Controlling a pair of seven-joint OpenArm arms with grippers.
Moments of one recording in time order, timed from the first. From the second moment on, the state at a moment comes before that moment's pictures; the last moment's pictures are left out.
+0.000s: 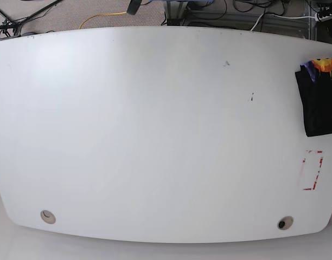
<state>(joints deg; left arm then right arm) 48.3 -4.2 -5.1 68.6 5.7 -12.4 -1.0 -45.6 1.0 20.6 66.9 2.4 40.1 -8.3</state>
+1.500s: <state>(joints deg) 6.3 -5.7 -5.2 12.9 5.7 -4.1 2.9 -16.9 6.6 2.6 25.1 2.3 19.0 -3.1</state>
